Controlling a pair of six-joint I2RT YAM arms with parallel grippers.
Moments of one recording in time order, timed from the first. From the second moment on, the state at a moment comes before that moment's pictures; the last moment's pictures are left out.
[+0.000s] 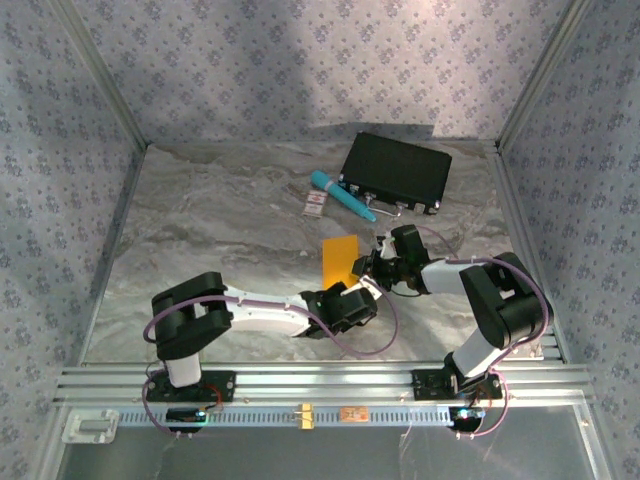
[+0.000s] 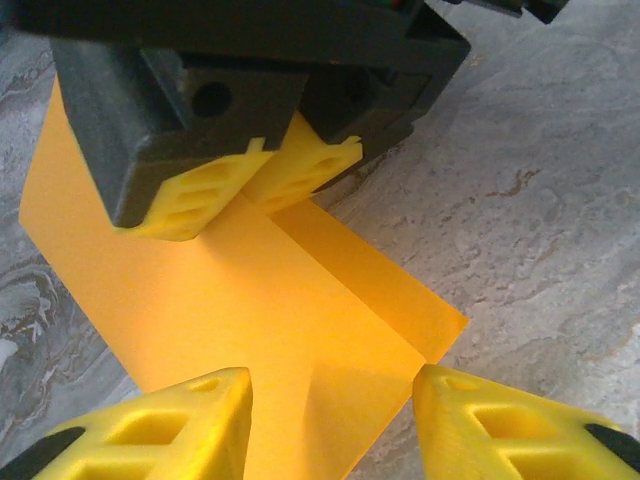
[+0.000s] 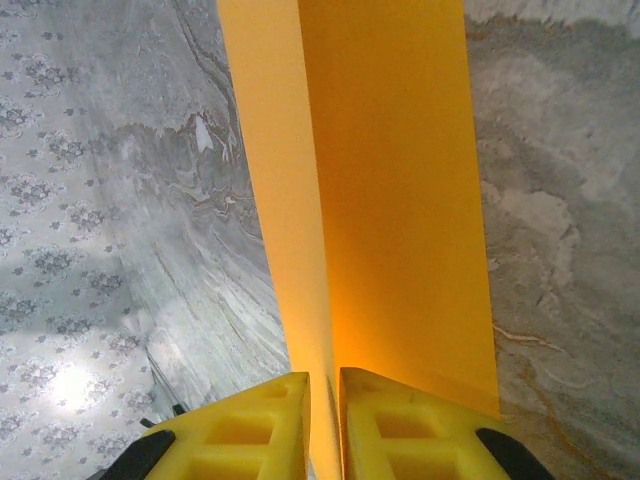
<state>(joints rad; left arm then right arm) -1.30 1.79 1.00 -0.19 -0.53 -0.14 0.39 1.60 0.56 0.22 -0.67 0.93</state>
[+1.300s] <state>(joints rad) -0.94 1.60 0.85 -0.07 0.17 -0.39 0.37 1.33 0.46 0.01 -0.56 0.88</state>
